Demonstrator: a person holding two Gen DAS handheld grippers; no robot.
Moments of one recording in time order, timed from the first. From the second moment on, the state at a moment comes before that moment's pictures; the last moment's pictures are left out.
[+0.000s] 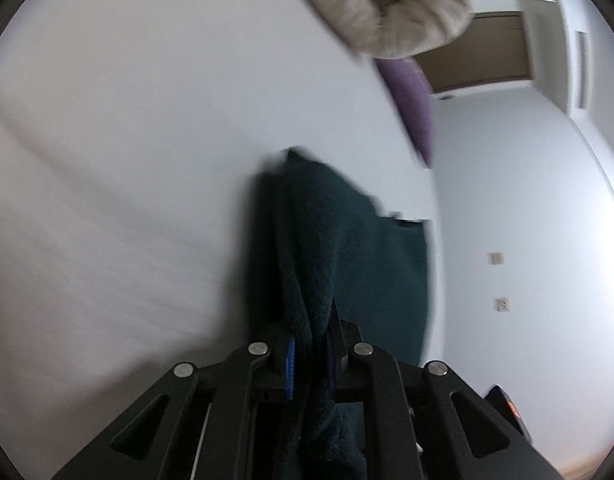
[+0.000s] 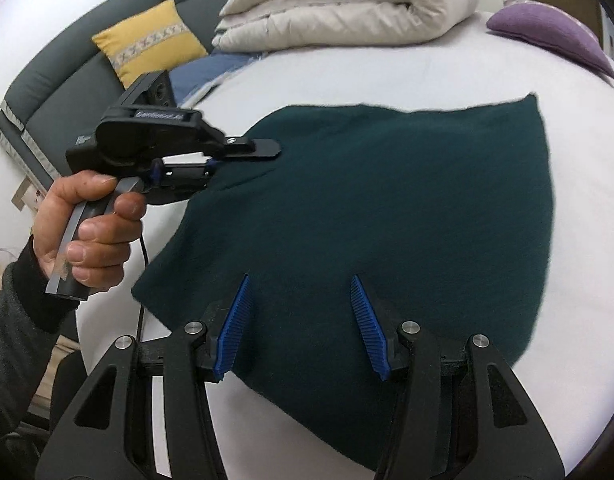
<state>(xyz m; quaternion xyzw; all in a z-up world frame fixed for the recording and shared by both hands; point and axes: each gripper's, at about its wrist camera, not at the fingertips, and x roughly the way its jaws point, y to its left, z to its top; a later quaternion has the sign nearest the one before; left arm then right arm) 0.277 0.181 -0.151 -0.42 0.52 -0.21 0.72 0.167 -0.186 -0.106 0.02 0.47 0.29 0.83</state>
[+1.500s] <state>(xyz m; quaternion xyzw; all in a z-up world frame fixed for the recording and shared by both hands) 0.240 0.081 -0.041 -0.16 0.41 -0.19 0.88 0.309 -0.272 -0.093 0.28 0.46 0.35 0.77</state>
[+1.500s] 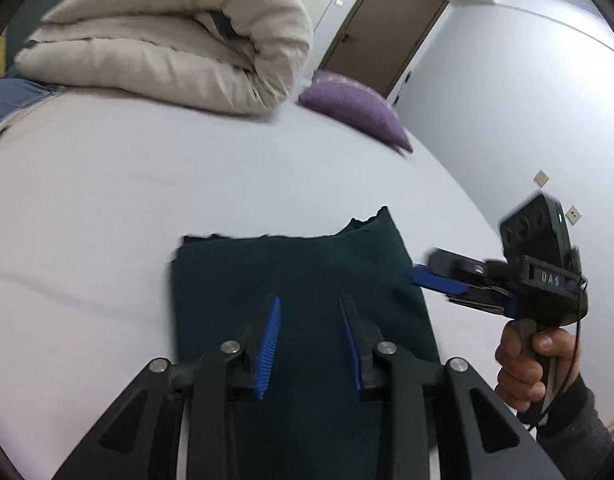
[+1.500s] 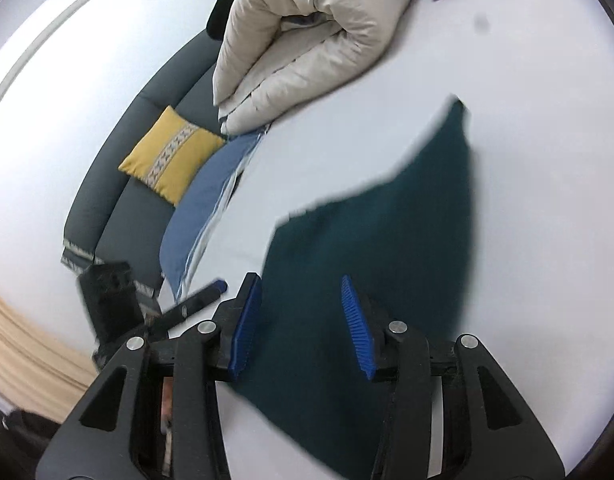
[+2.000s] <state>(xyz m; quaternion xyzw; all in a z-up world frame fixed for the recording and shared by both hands) 0.284 0.099 -0.124 -0.20 0.43 -0.20 0.86 0.430 -0.298 -0.205 0.37 0.53 0.25 0.72</state>
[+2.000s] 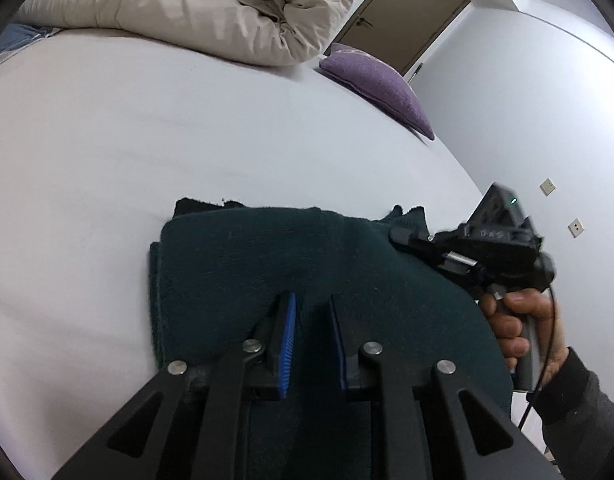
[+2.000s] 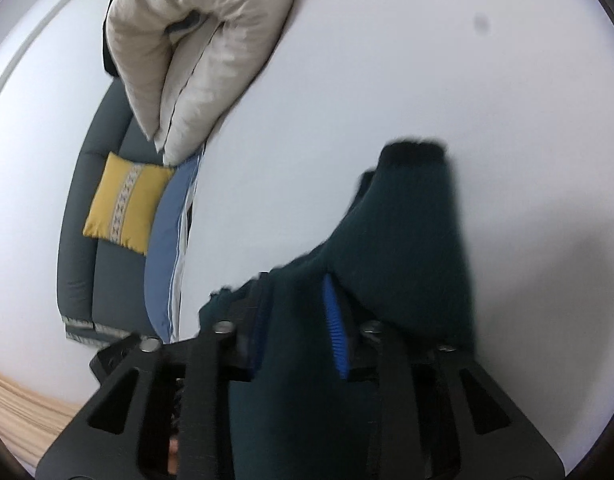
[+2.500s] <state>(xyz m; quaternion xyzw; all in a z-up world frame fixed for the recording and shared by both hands) 0.287 0.109 -0.126 -0.23 0.43 -0.21 0.85 0.329 -0.279 -0.153 0.31 0.48 0.36 0.74</state>
